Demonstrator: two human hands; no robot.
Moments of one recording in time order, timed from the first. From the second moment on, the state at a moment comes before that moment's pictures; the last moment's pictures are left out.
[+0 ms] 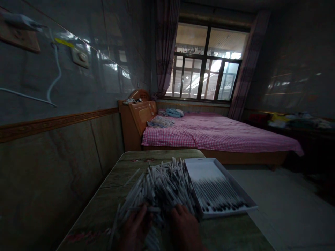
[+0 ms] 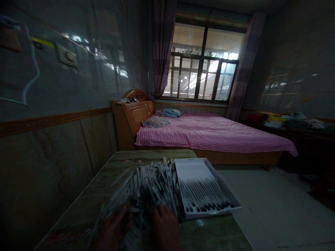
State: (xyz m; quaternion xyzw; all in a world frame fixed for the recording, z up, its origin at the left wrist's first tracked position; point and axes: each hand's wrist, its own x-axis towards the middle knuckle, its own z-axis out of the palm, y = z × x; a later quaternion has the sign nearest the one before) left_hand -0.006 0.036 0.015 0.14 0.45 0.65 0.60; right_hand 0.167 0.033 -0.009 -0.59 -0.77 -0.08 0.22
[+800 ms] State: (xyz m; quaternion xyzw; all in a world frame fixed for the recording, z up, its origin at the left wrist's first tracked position) left_hand -0.007 0.038 0.015 0.12 0.46 0.63 0.61; right_hand 0.162 0.032 -0.004 -0.58 -0.78 -0.08 0.20
